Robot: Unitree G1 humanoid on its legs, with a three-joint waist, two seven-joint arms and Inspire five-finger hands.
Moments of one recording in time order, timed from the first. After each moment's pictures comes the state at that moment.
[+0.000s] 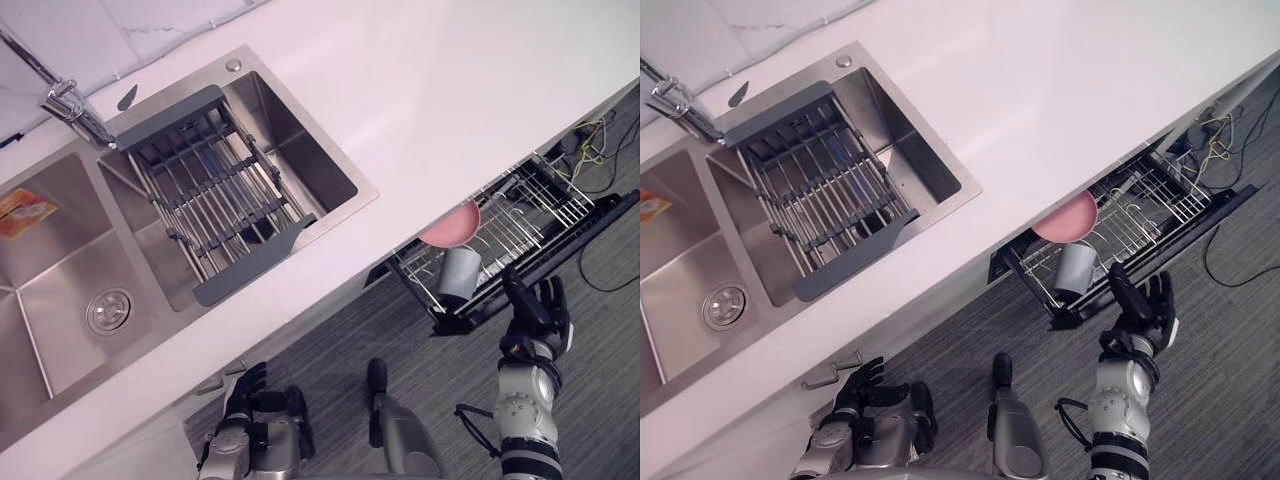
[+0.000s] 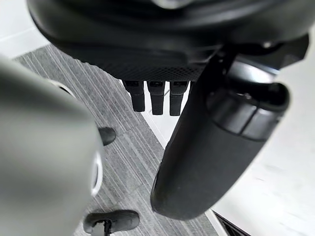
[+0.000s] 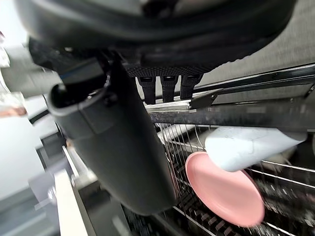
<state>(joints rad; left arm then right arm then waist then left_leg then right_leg) 0.06 0.03 0.03 0.79 -0.02 -0.06 0.10 -0.09 -0.12 -0.36 0.30 0.80 -0.17 -0.23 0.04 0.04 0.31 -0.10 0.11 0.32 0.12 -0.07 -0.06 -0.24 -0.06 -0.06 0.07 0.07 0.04</state>
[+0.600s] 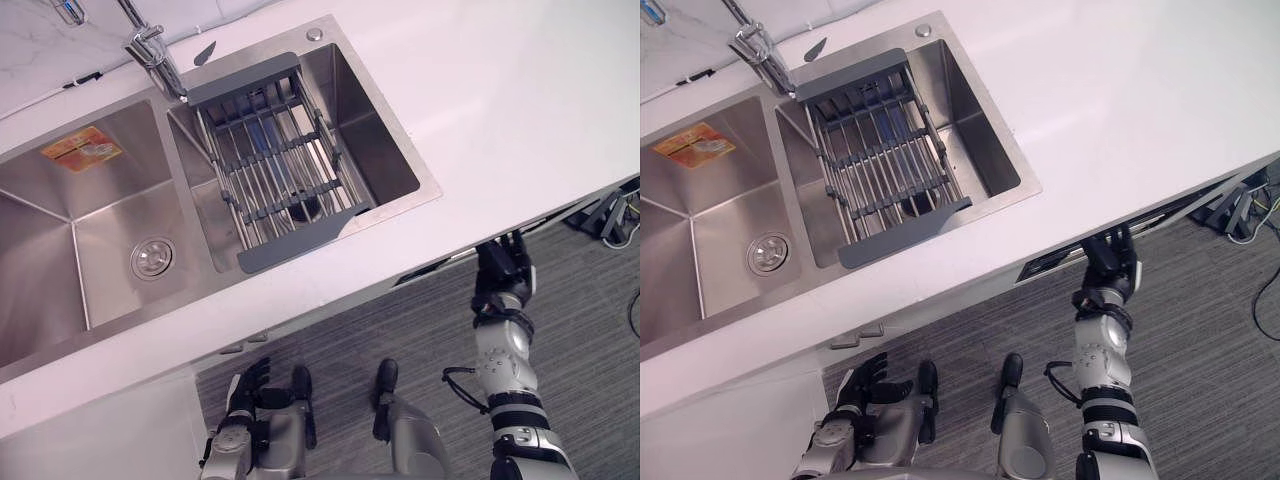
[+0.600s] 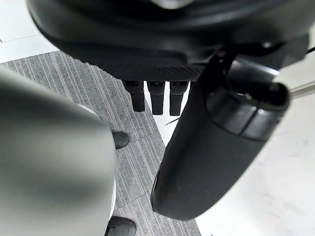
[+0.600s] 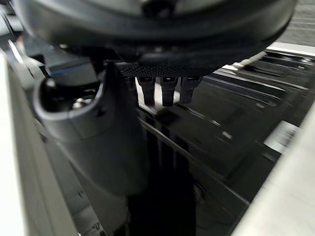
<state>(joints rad) 0.06 0.04 0.03 0.78 0.00 -0.06 0.08 -0.27 -0.22 -0.18 0.48 0.80 -0.21 -0.18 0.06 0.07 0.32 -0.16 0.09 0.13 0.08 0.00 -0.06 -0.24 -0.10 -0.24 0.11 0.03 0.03</state>
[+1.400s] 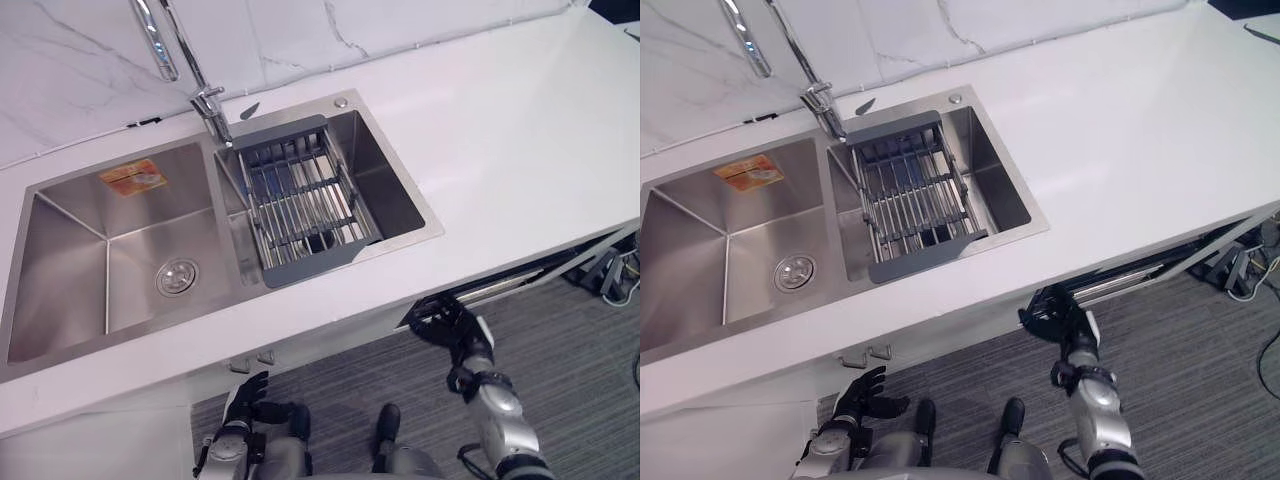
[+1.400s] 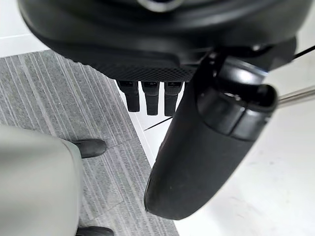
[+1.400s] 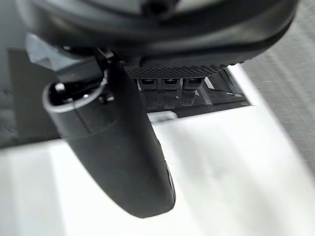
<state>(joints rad) 0.07 0.07 0.01 0.83 0.06 -0.06 0.07 0.09 -0.19 -0.05 0.47 0.28 -0.08 -0.01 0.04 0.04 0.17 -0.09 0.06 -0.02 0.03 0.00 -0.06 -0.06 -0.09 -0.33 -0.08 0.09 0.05</state>
